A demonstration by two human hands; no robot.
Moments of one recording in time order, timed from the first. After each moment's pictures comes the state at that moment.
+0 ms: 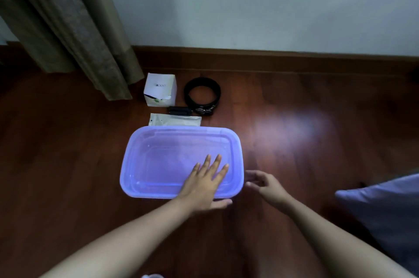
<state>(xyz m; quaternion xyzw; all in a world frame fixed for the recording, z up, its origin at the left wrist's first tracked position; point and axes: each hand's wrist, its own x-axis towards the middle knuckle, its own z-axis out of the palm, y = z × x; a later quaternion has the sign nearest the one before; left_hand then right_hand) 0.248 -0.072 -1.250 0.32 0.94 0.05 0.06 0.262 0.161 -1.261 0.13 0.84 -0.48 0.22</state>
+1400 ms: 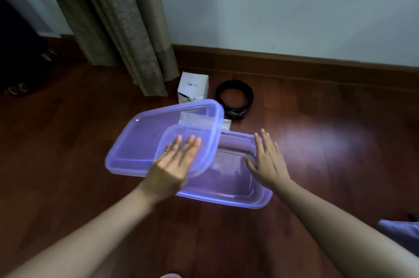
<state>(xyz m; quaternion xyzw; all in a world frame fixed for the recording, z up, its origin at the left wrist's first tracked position) 0.231 -0.192 -1.193 0.29 0.93 0.03 -0.23 0.184 0.083 -1.251 -0.05 0.98 -0.17 0.06</state>
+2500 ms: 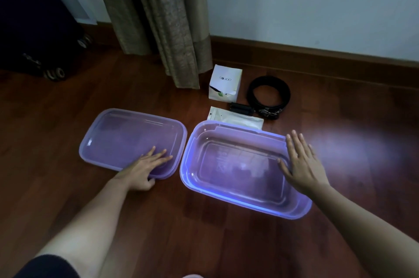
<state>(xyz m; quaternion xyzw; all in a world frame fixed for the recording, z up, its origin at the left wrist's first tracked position) 0.226 -0.368 -1.286 0.13 0.96 0.10 0.25 0.166 0.086 -1.274 -0.11 0.99 -0.05 0.06</state>
